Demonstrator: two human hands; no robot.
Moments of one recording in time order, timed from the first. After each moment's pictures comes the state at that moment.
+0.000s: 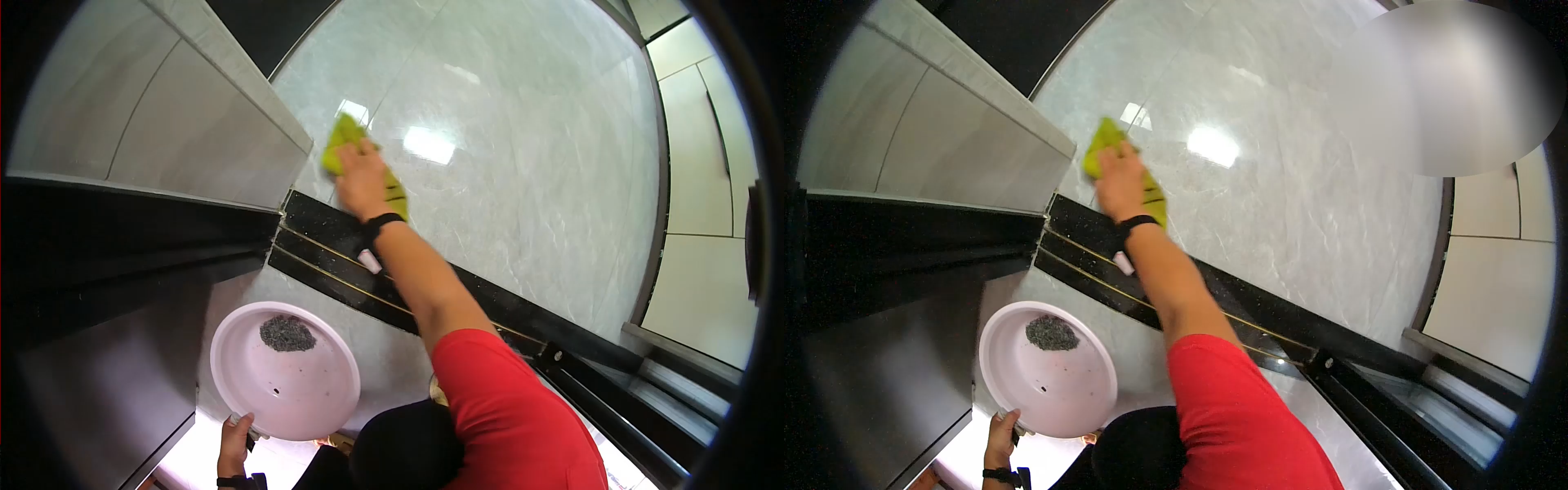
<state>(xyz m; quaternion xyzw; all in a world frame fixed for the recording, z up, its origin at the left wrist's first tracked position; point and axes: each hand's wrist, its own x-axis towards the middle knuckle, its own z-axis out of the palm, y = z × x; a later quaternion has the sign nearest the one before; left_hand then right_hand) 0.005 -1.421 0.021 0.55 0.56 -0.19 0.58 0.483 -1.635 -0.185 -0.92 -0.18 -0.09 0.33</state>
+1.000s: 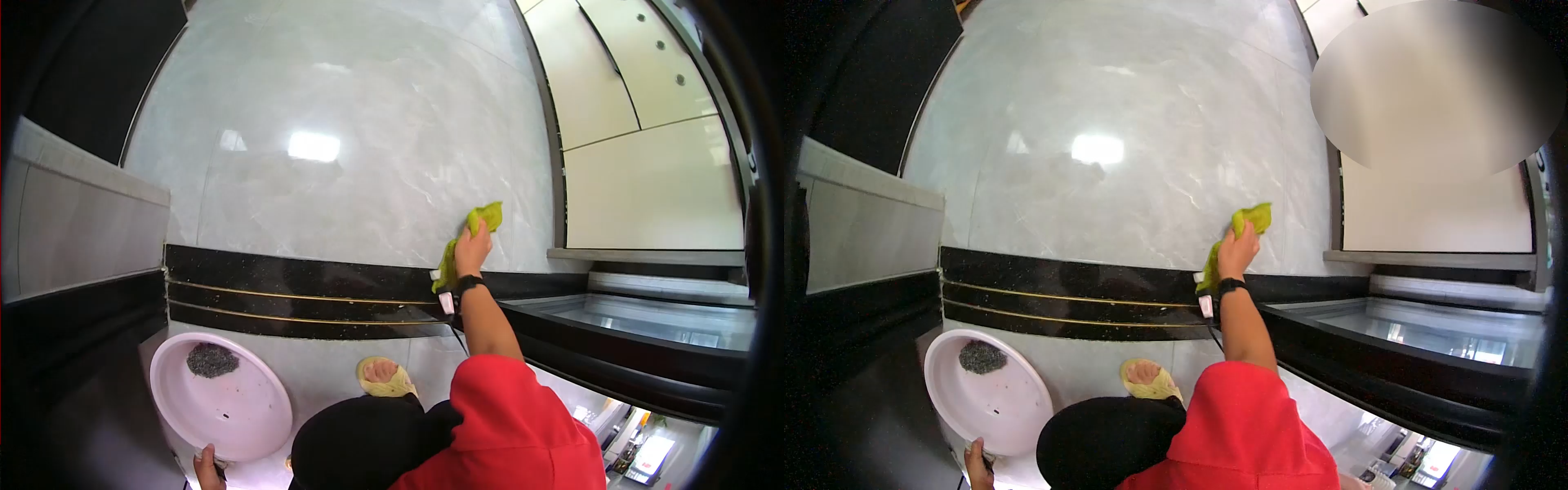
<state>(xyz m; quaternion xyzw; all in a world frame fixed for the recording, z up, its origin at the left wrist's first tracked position) 0.055 -1.450 0.078 0.60 0.58 -0.26 0.48 0.295 -2.099 -0.129 -0.91 0.34 -0.15 0.19</state>
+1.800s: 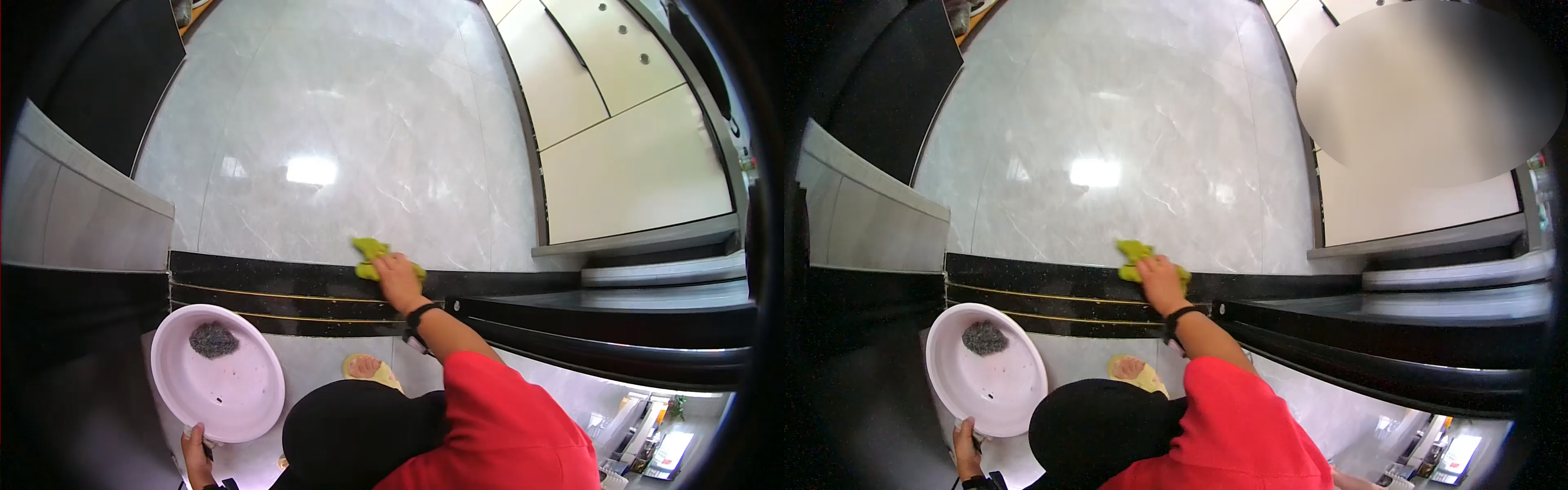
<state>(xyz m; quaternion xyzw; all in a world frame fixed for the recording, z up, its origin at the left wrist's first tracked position) 0.061 -1.474 0.093 0.61 0.48 -0.18 0.60 0.251 -2.011 -0.095 -0.98 -0.08 -0.01 0.16</state>
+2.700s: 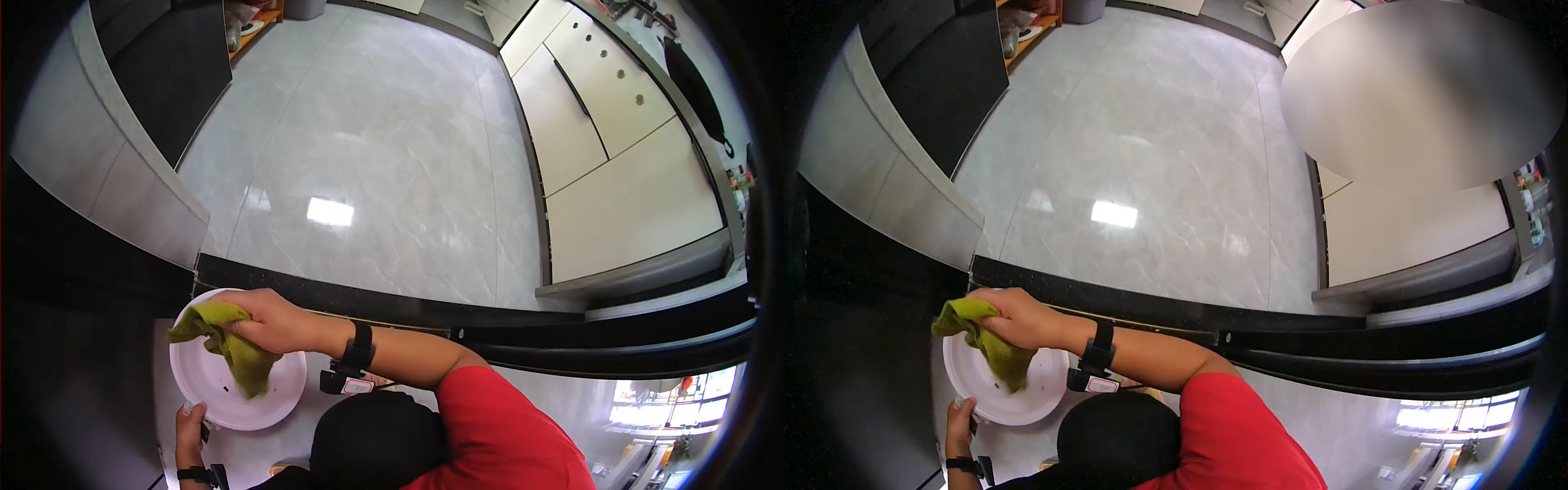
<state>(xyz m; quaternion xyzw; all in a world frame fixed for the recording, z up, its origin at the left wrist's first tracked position) 0.070 -1.479 0.101 0.66 0.40 -0.17 0.61 0.300 -1.785 0.174 -0.62 -0.35 0.21 0.67</state>
